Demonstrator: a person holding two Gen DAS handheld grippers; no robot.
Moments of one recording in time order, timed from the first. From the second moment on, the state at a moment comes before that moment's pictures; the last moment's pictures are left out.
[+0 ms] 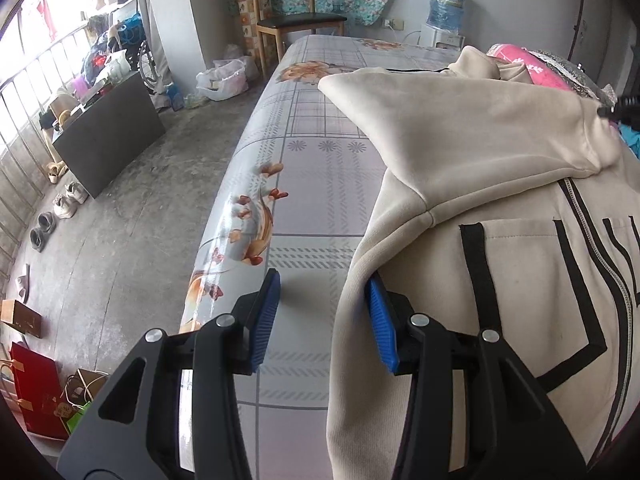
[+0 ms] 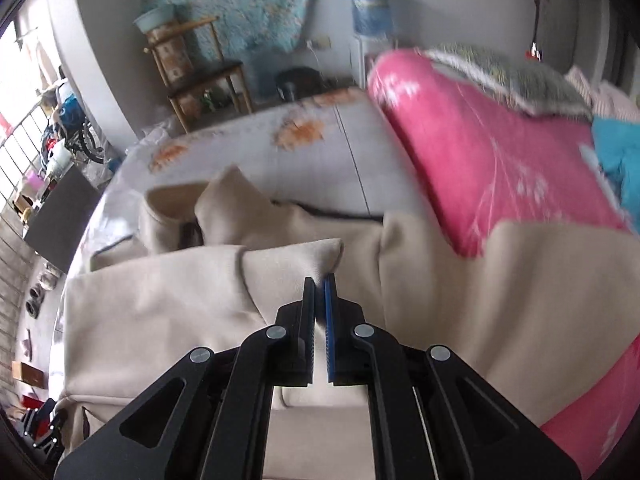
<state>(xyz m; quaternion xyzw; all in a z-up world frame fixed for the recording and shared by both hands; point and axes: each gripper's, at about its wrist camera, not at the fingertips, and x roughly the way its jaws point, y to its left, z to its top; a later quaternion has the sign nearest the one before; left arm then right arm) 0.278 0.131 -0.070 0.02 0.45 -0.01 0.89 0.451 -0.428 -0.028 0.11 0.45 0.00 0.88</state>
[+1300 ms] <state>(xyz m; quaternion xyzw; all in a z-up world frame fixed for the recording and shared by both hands) 0.291 0.120 -0.068 0.03 0.42 -0.02 0.91 0.392 -0.437 -0.050 0.11 0.49 0.03 0.86</state>
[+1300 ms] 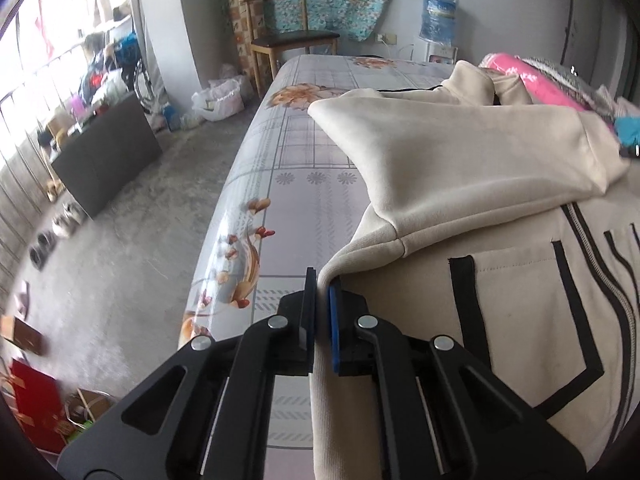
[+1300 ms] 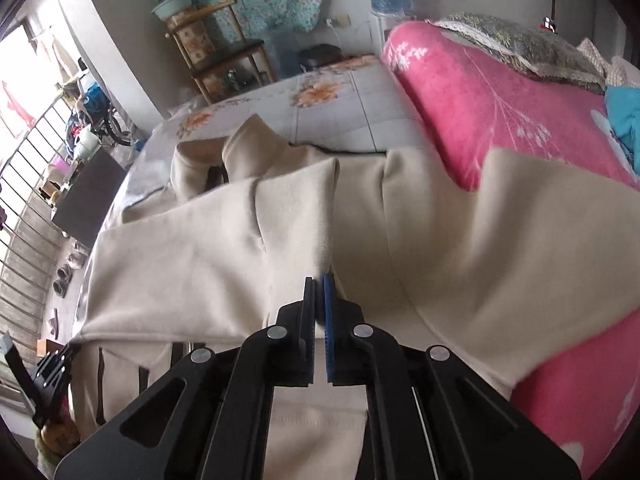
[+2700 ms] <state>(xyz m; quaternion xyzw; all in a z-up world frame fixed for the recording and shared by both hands) 0.273 0.113 0.030 0.03 0.40 -0.03 0.92 0.401 -0.305 -0.099 -0.05 0.49 0.07 0.86</state>
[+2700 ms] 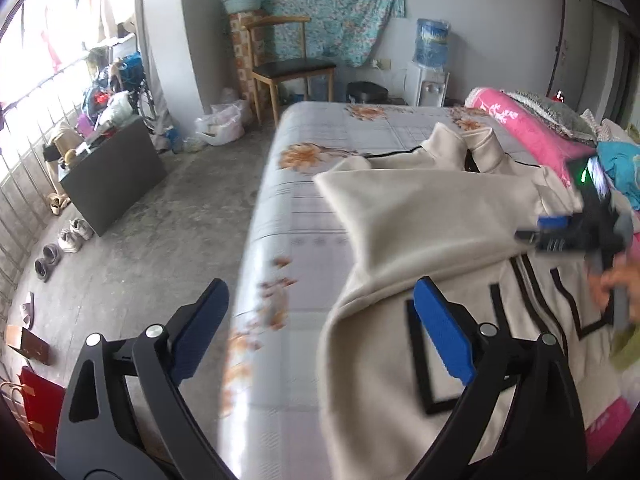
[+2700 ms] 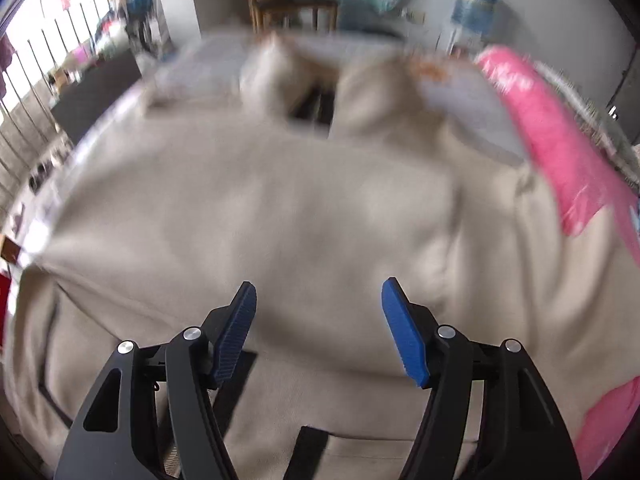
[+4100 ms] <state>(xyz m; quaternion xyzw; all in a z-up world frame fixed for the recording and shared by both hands) 0.374 -0.007 -0.082 0.04 0.47 -0.05 0.88 0.307 -0.681 -0.040 0.17 0.43 -0.18 0.87</state>
